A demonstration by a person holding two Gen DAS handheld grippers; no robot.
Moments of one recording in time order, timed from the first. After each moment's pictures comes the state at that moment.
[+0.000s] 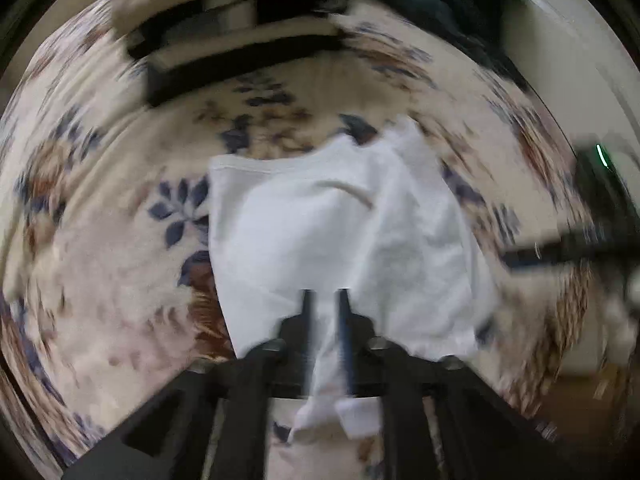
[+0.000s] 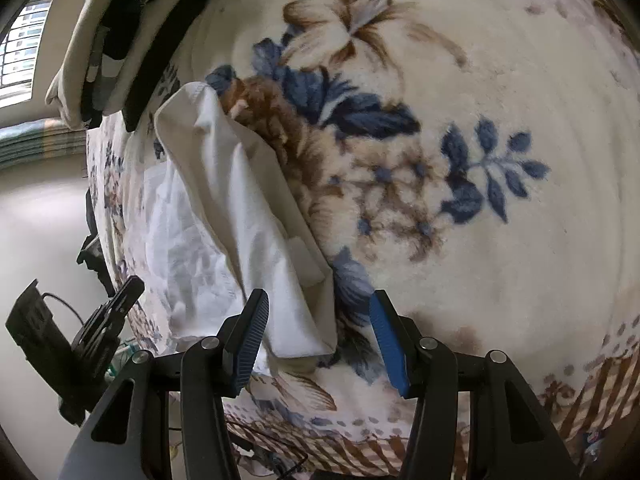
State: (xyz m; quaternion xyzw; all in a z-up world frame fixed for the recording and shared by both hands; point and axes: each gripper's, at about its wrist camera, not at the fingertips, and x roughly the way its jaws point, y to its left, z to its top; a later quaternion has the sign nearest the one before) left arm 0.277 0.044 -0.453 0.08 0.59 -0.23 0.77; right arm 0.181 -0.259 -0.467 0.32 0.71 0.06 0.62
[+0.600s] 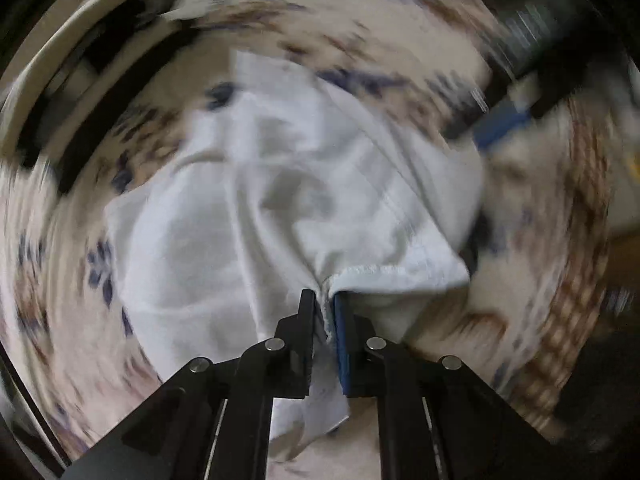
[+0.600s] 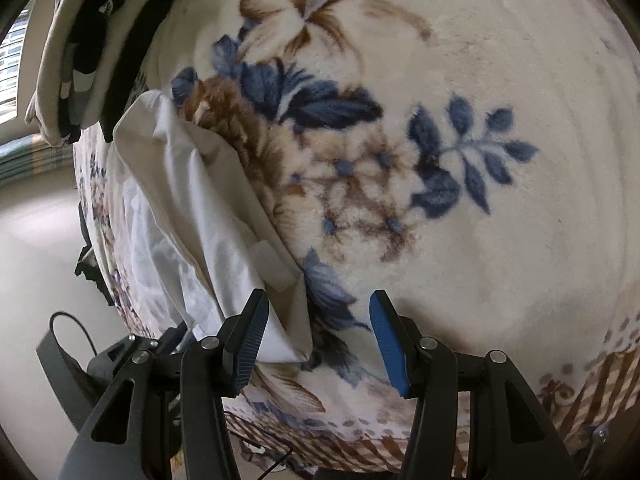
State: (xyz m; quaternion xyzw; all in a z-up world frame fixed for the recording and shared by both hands) left arm 0.242 -0.021 -0.489 0.22 0.57 -0.31 0.73; right arm 0.177 -0.273 -0.489 0.34 0.73 0.03 0.59
